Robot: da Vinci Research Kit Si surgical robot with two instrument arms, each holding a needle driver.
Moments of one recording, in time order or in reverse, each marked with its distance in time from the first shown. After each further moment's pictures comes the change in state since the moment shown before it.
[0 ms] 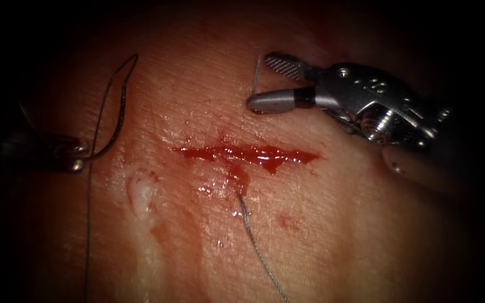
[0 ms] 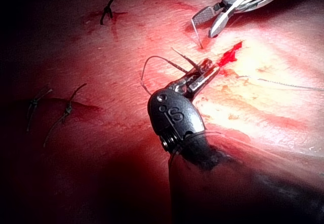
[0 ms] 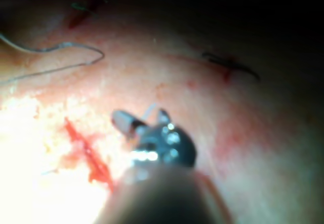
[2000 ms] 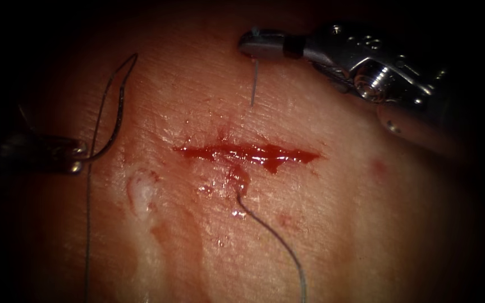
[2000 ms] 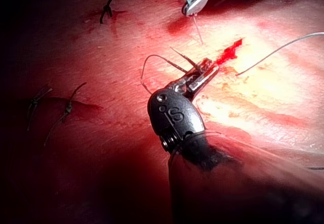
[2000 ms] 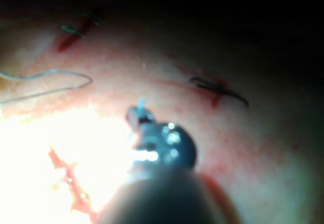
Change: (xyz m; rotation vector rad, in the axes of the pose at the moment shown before) right arm 0.006 0.002 0.000 -0.028 0.079 -0.106; left arm 0.000 0.000 0.000 0.006 -0.007 0.001
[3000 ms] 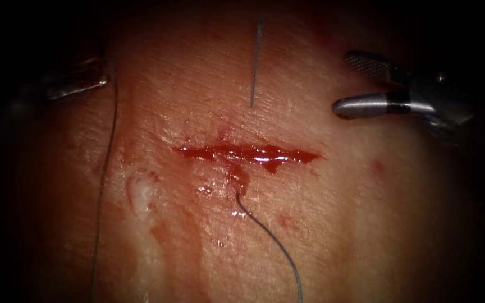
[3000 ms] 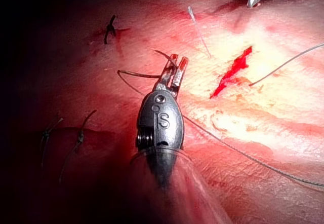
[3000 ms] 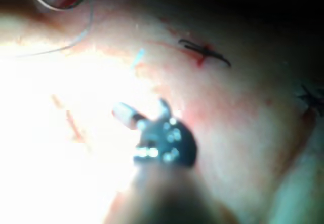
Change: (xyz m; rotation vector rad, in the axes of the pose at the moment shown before) right arm -0.002 -0.002 -0.013 -0.113 -0.005 -0.082; left arm 0.000 -0.005 0.003 0.446 -0.304 0.287
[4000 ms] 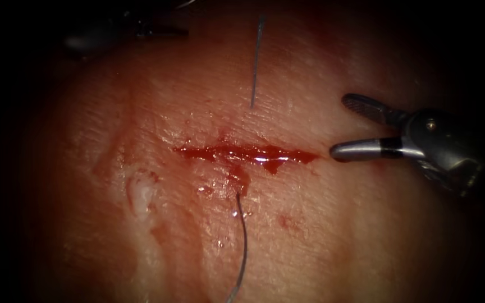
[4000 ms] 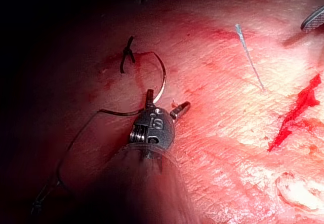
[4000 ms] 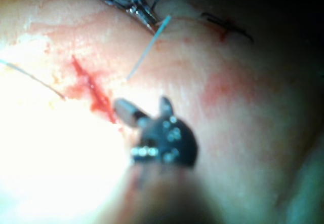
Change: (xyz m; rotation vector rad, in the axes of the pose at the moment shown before) right arm -0.003 -0.003 0.001 0.018 -0.023 -0.028; left arm -0.014 -0.008 0.011 0.001 -0.437 0.046
